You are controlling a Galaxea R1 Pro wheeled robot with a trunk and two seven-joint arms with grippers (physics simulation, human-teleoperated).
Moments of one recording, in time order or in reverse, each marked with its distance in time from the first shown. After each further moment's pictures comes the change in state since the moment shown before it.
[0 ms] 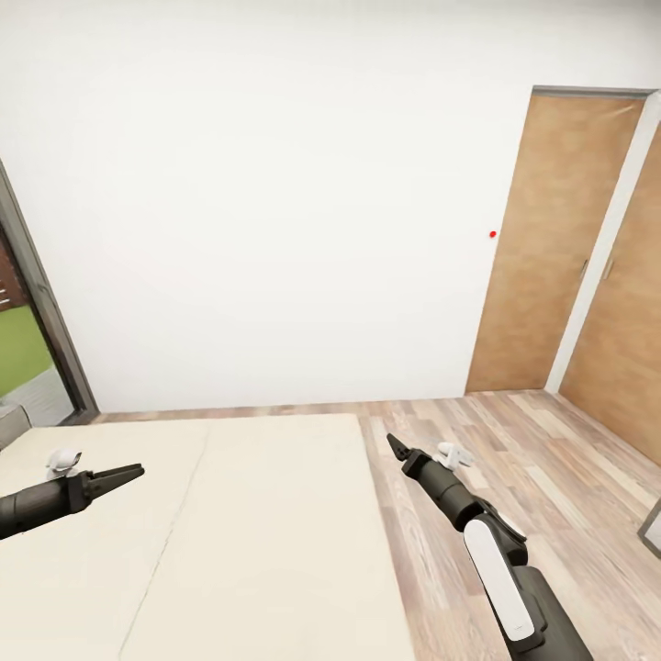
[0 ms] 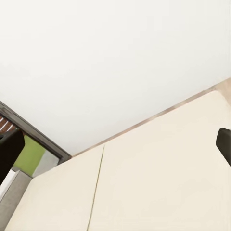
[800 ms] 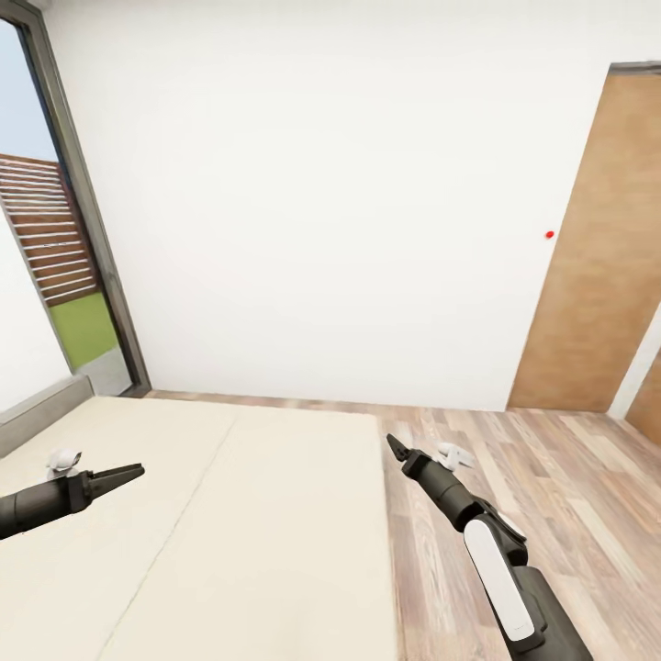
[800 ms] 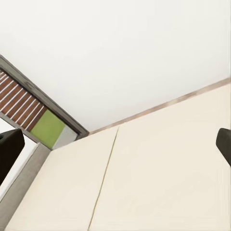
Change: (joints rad) left arm 0.000 -0.001 0.000 0.000 0.001 0.000 0.001; right arm 0.000 0.000 -0.001 0.001 0.000 0.005 0.001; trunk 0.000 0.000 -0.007
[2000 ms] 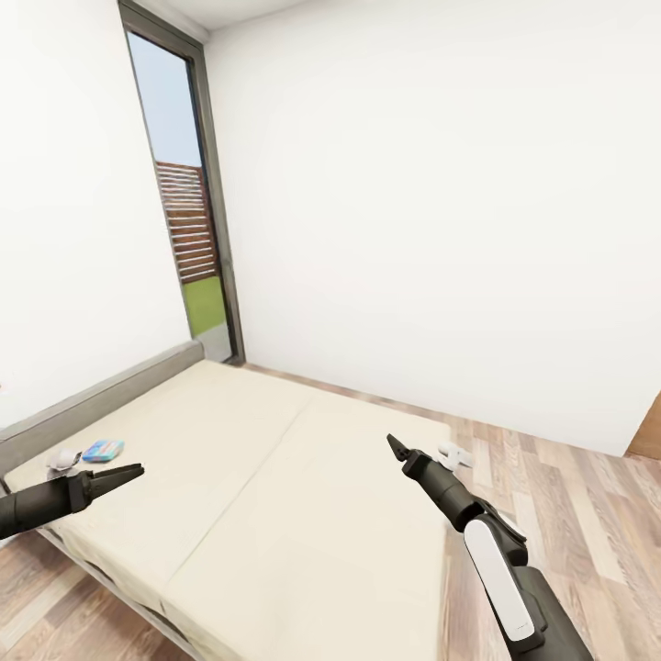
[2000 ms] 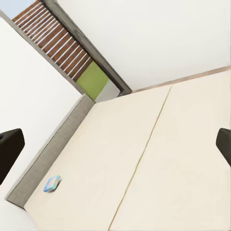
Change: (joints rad) left arm -0.001 0.000 0.000 0.000 0.000 0.000 0.002; right arm 0.000 0.000 -0.001 0.000 -0.001 0.000 0.000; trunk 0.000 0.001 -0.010
